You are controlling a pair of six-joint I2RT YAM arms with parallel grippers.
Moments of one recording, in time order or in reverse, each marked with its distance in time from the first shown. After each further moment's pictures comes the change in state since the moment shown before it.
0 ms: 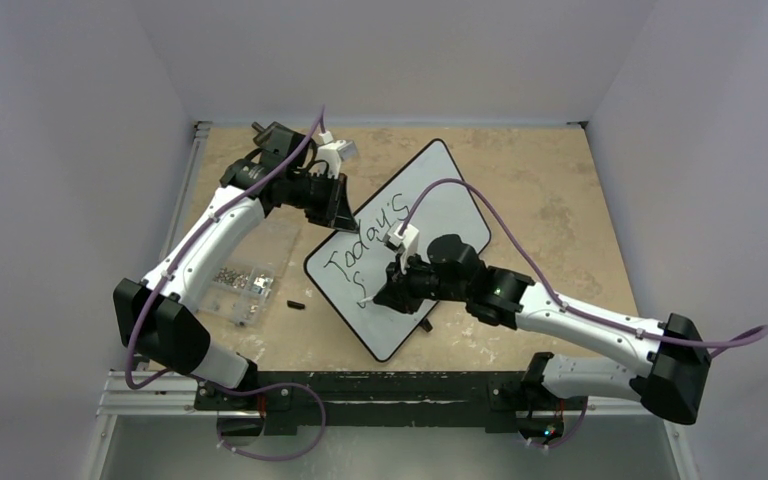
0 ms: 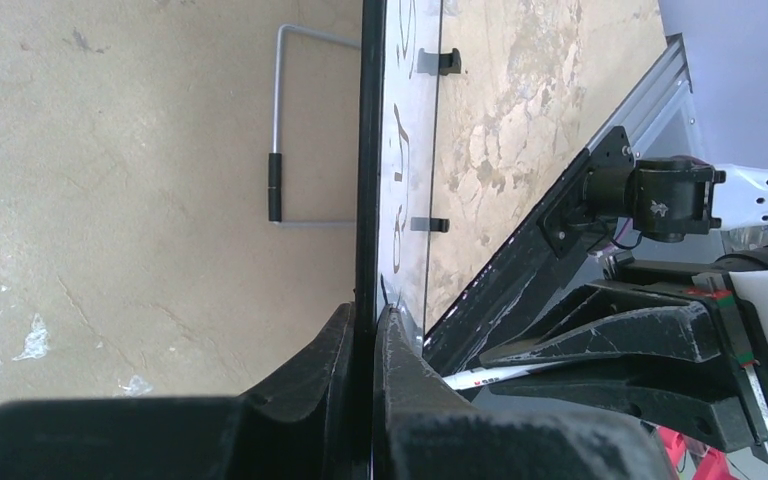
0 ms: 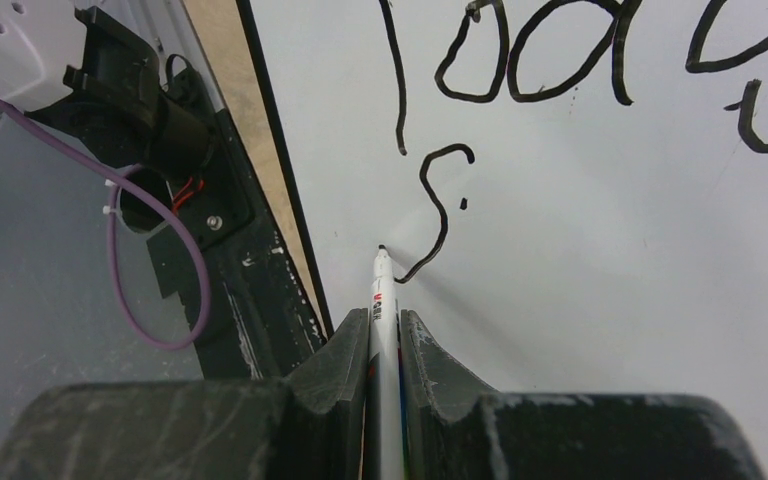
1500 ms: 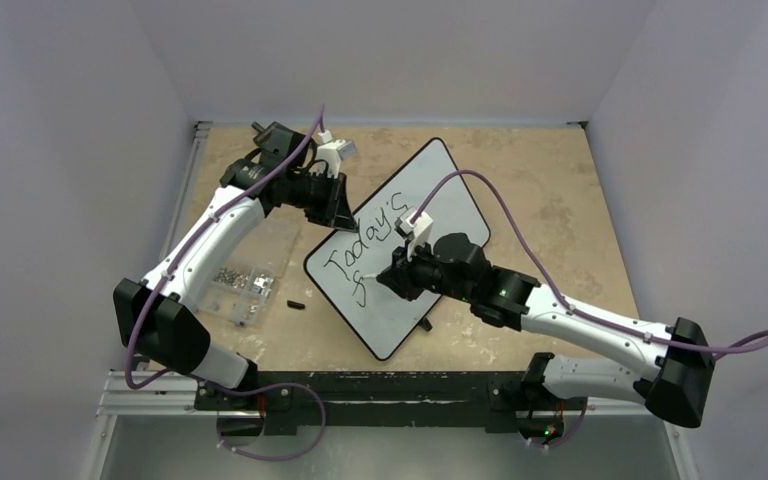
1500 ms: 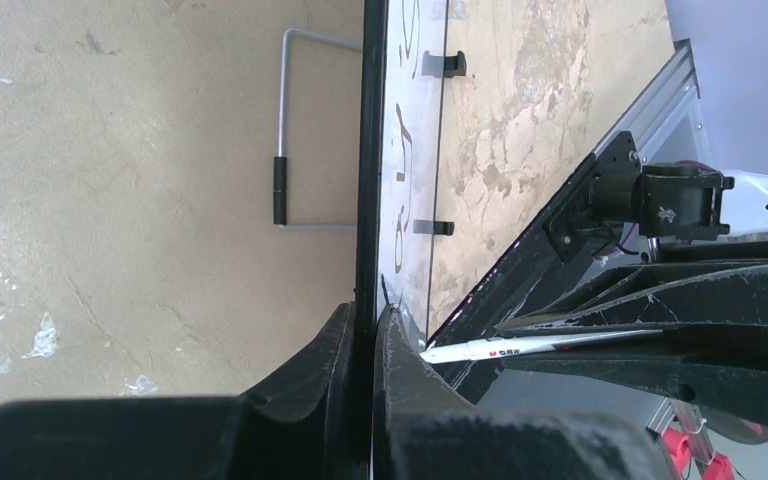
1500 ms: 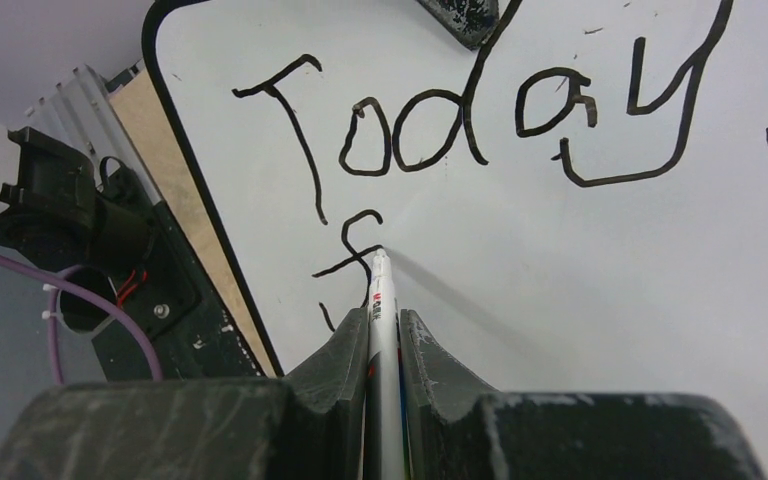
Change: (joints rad) left arm 0.000 0.000 0.000 0.004 -0.014 -0.006; right arm 0.006 -0.032 0.009 0.050 0.207 0.034
